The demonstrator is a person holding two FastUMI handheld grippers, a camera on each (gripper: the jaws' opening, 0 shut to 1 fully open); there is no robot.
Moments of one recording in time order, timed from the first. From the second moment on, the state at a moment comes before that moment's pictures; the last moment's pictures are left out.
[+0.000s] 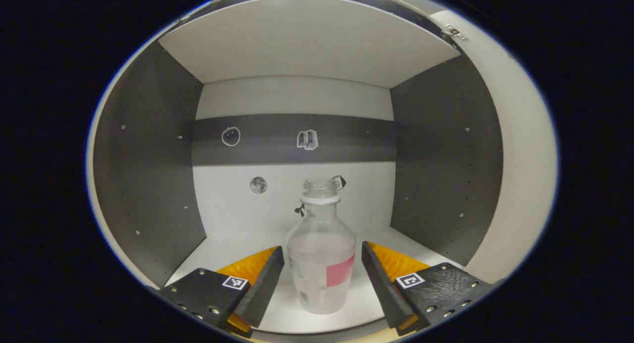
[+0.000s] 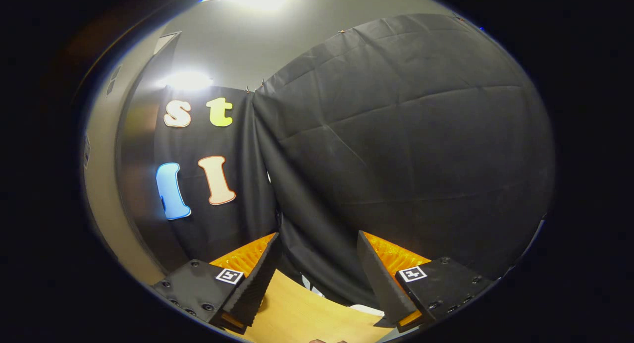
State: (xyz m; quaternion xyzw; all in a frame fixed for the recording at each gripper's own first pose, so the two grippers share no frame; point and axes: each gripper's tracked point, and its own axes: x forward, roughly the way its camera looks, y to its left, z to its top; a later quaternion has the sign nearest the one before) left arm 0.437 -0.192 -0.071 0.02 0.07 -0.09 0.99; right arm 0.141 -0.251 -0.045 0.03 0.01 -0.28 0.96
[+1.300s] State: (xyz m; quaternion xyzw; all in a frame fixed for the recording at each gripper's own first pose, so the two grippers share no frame) left arm 0.331 -0.183 0.003 -0.02 0.01 -0.17 0.99; right arm 0.124 -0.230 -0.035 0.01 0.02 -0.24 0.97
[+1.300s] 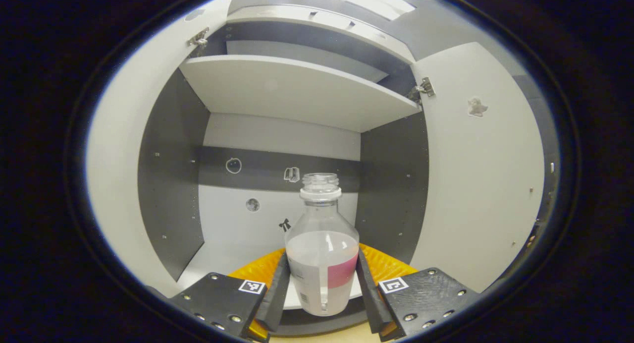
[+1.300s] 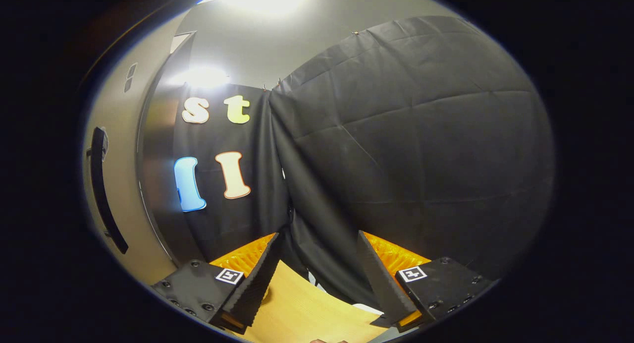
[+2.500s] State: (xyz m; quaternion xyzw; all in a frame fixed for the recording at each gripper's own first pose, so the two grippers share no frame) left arm 0.203 -0.160 -0.288 -0.09 0.17 -0.17 0.97; right arm 0.055 -0.227 -0.004 0.00 0.05 -0.22 0.97
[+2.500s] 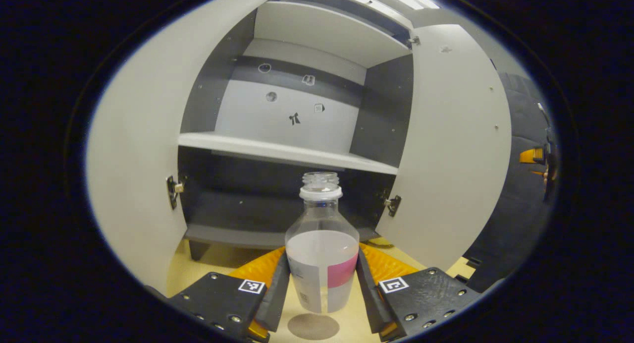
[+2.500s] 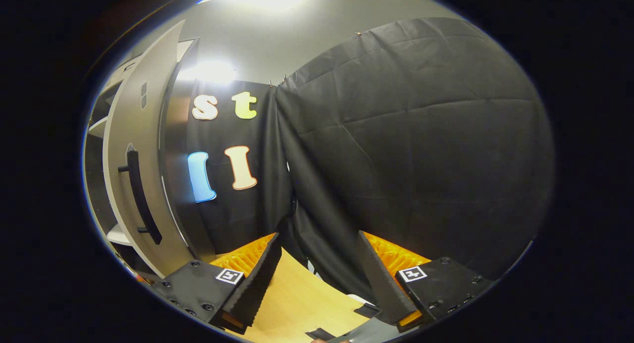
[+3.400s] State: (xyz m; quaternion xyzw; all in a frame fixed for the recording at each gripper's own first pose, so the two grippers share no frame) left arm 0.156 -0.175 -0.388 -0.02 0.20 -0.15 0.97; right arm 0.064 -0.207 -0.008 0.05 0.08 -0.20 0.98
